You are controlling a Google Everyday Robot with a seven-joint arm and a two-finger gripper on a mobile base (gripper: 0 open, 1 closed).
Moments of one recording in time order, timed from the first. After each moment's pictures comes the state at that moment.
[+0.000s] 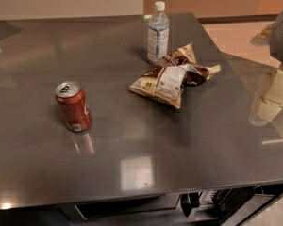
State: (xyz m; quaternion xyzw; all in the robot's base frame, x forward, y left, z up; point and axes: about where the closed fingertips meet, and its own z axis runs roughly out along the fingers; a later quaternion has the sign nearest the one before) arm 0.438 -0.215 0.983 -0.60 0.78 -0.04 0.17
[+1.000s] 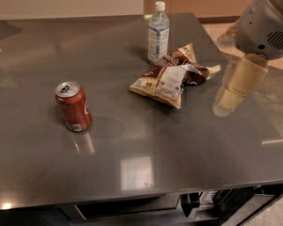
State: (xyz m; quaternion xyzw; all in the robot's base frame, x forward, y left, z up) arm 0.454 -0.155 0.982 -0.61 0.76 0.06 0.20
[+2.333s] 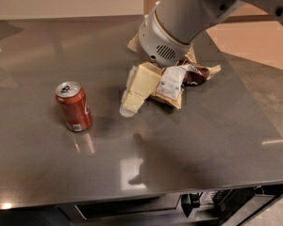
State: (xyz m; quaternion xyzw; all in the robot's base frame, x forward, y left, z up) arm 0.480 0.021 0.958 -0.67 0.68 0.14 0.26
